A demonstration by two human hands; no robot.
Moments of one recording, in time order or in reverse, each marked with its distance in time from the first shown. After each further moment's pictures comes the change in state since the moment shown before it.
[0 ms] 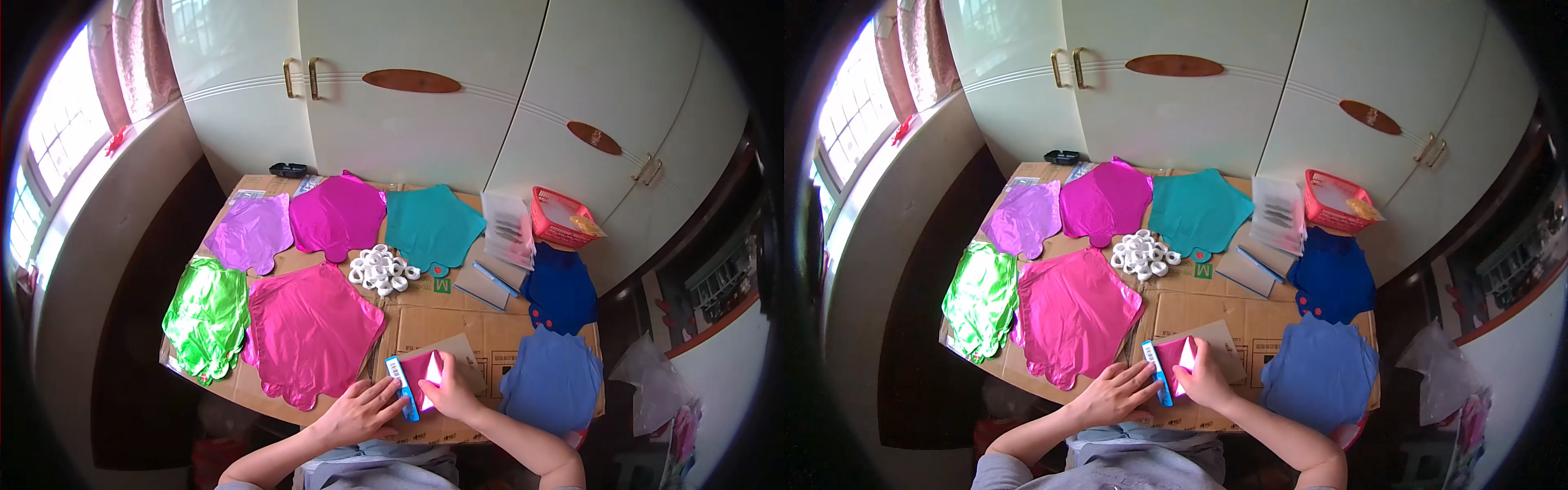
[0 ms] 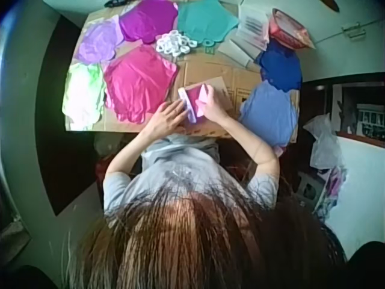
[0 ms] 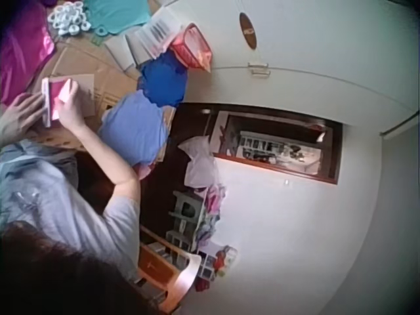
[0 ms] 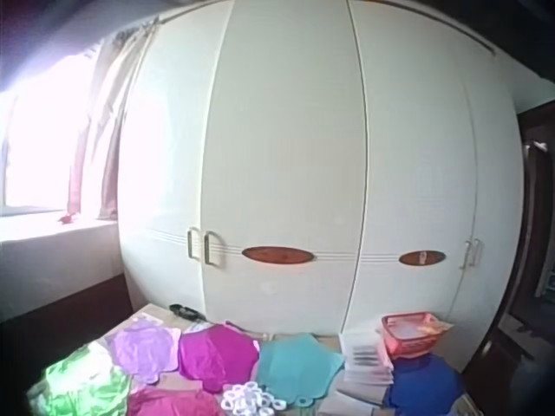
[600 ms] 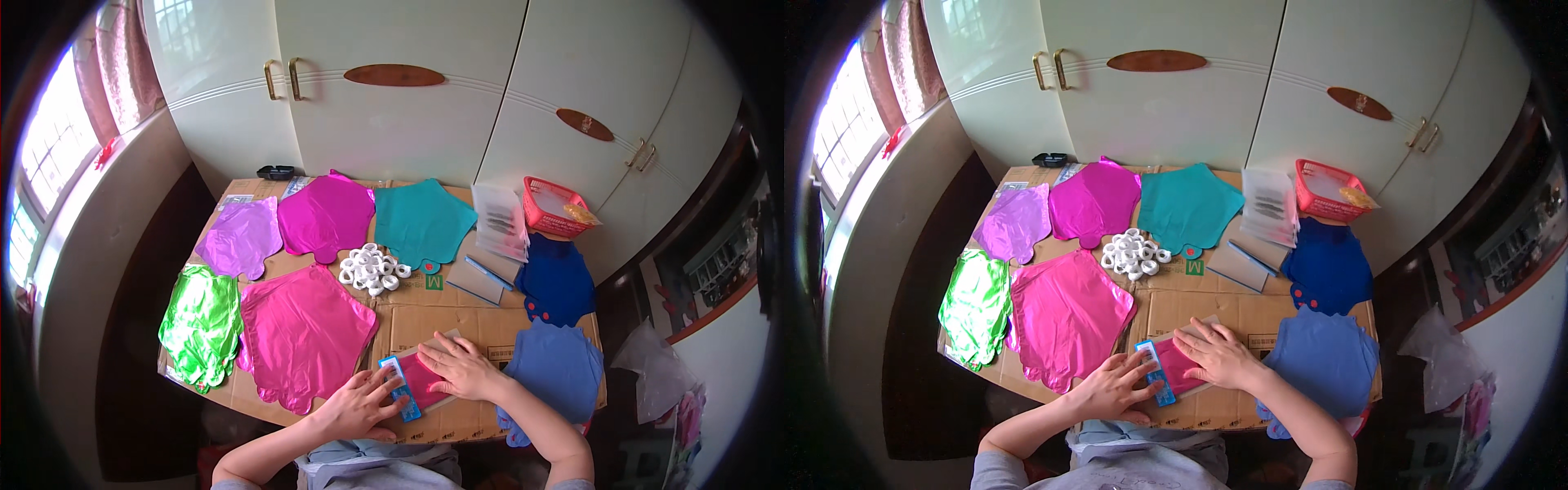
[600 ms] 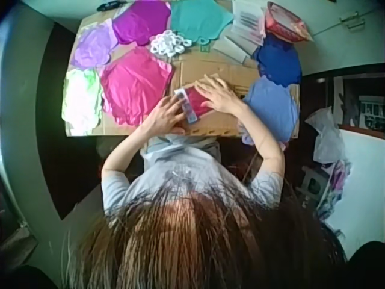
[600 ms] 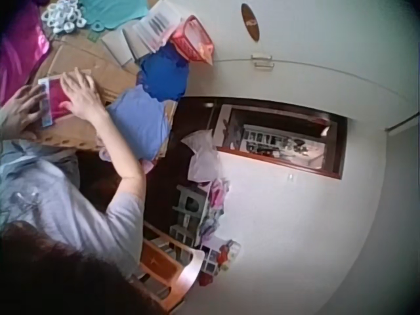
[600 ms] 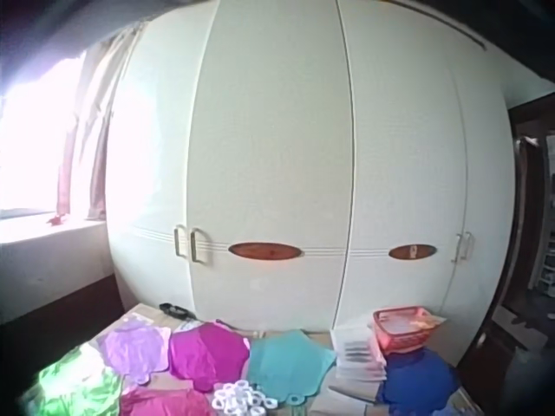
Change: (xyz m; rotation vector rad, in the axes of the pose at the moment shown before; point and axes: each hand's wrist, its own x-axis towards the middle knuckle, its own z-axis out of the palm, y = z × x) left_hand 0.022 -0.015 -0.008 -0.041 -0.097 0.118; right_hand 0.030 0.010 -0.064 -0.701 -0.429 -0.540
